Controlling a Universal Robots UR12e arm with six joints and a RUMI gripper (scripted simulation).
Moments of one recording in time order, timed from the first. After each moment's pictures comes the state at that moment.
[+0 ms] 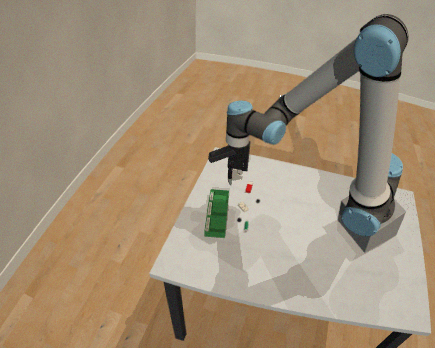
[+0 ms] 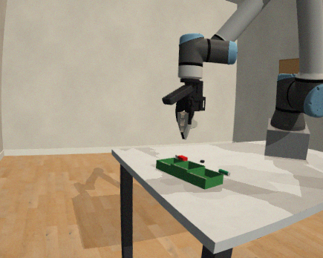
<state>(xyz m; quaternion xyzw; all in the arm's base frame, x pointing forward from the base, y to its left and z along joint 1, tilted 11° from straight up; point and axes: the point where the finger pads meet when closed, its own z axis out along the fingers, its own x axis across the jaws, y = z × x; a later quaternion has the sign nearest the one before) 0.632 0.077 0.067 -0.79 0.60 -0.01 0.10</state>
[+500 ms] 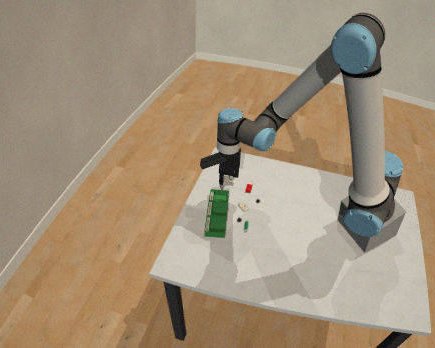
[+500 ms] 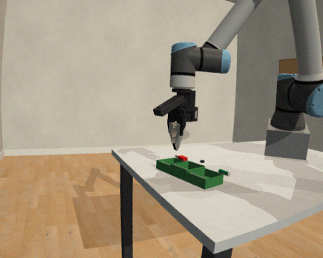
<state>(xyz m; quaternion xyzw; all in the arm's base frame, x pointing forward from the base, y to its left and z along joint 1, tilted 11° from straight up) 0.670 0.090 0.034 -0.79 0.60 -0.01 0.10</state>
